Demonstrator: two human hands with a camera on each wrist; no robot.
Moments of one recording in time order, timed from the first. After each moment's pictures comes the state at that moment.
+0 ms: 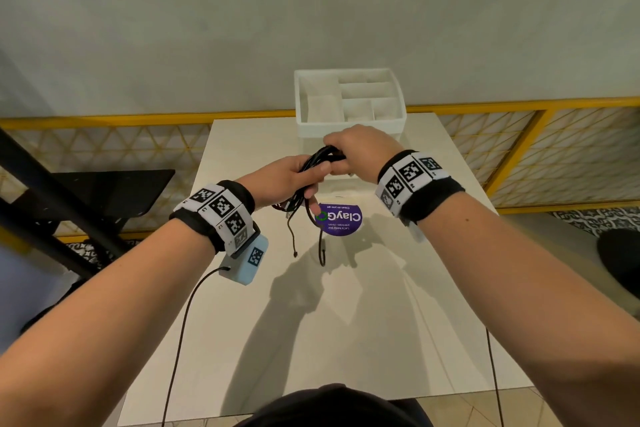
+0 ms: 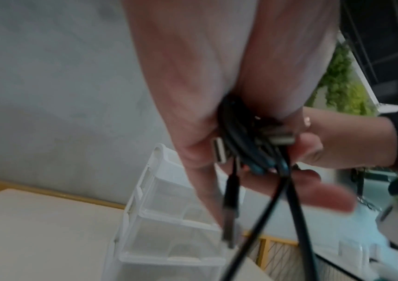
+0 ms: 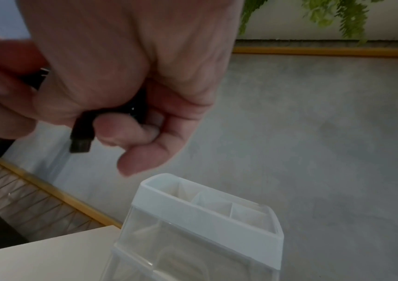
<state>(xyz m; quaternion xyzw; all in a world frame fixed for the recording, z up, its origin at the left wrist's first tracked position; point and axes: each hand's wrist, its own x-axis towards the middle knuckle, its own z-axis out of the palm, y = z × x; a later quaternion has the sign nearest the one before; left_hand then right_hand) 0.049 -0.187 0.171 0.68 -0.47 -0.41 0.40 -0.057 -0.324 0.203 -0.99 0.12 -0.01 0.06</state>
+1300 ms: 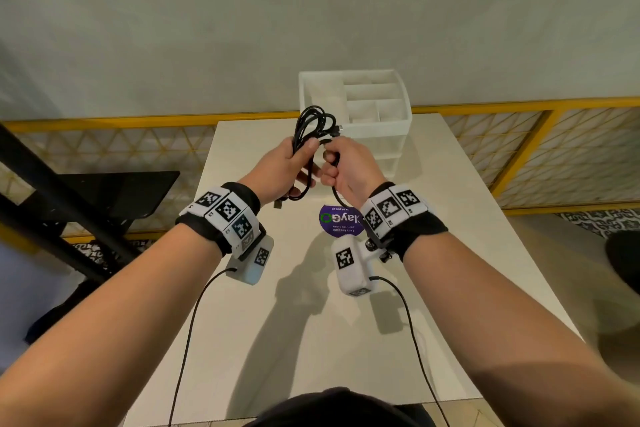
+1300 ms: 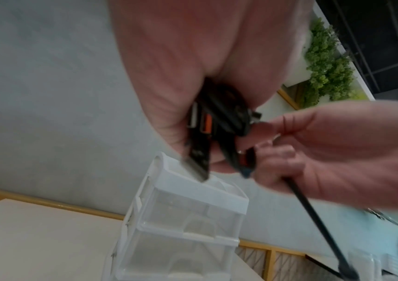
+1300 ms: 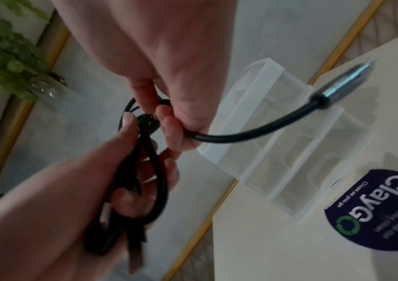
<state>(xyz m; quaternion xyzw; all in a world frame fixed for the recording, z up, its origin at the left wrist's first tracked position) 0.051 -0.188 0.179 0.75 -0.40 -0.27 0.46 -0.037 -0.284 0.178 -0.51 0.29 -0.21 0.78</state>
